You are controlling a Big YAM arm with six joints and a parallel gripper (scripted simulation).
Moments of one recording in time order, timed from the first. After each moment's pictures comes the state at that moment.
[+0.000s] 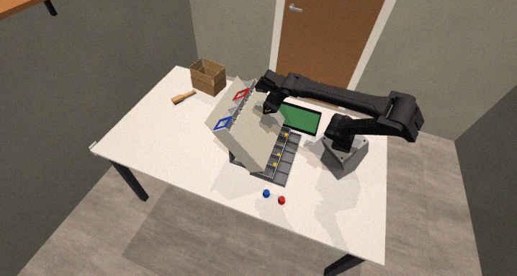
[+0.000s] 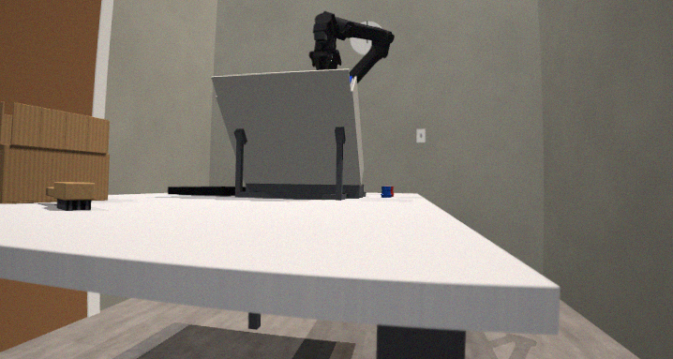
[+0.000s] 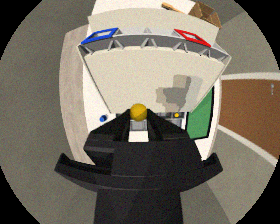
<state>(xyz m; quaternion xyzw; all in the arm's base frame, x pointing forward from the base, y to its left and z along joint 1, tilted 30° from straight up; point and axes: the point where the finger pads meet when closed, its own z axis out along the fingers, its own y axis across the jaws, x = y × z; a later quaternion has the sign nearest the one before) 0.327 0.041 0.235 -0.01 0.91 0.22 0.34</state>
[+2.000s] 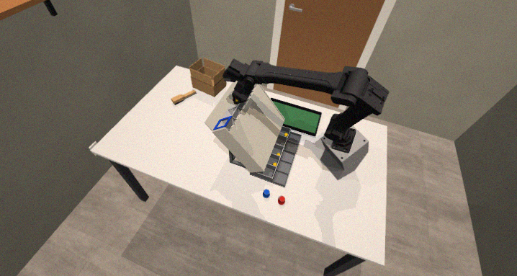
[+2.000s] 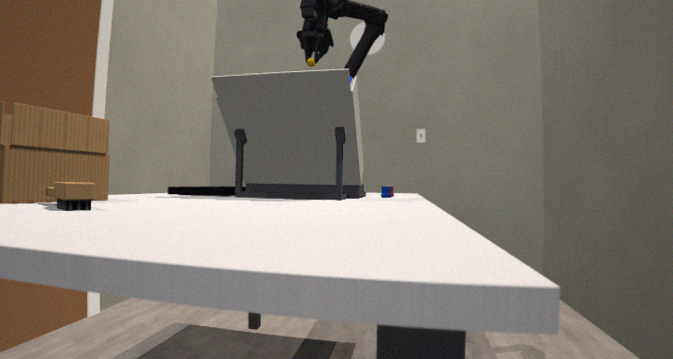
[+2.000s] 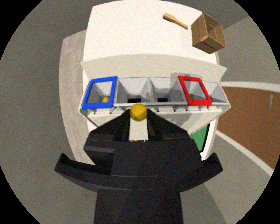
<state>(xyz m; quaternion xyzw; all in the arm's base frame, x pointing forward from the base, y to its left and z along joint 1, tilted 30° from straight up) 0.462 0.047 0.290 -0.01 0.92 0.22 0.34</state>
